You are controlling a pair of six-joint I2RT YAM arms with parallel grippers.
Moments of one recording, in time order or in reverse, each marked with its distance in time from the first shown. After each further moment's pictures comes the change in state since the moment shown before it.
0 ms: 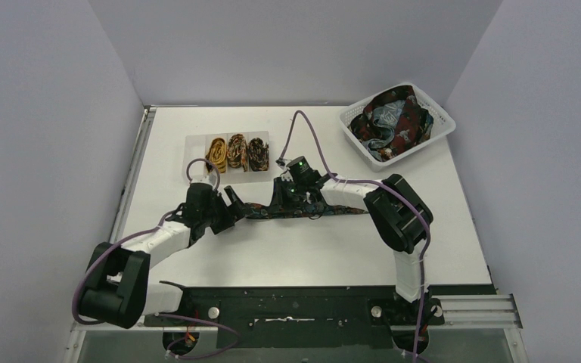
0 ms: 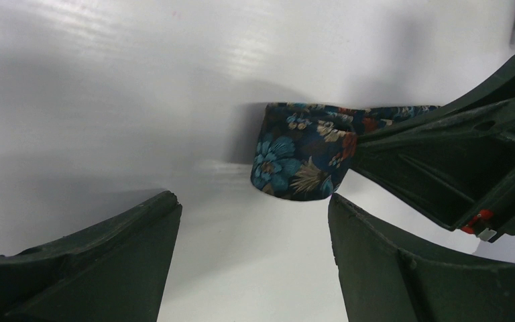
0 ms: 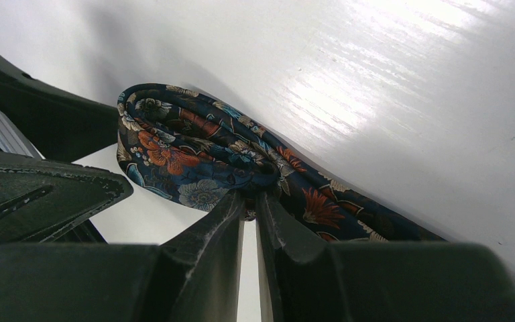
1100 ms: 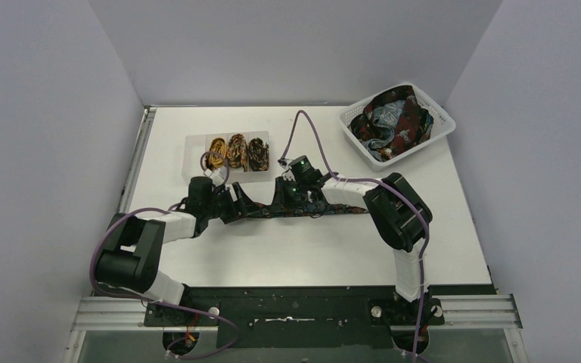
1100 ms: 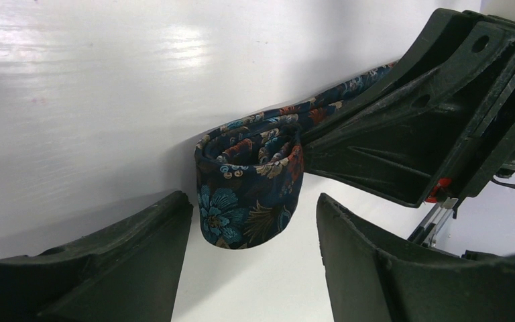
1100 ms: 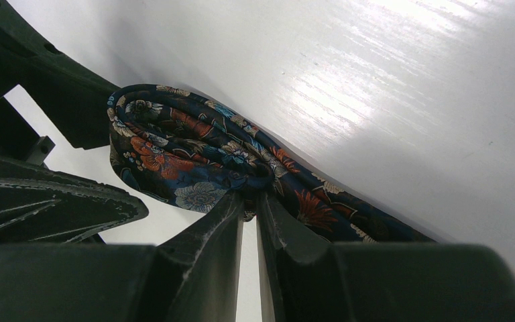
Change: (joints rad) left arm 0.048 0.250 0.047 0.301 0.310 0.136; right arm -0.018 0.015 0.002 0.000 -0.019 -0.004
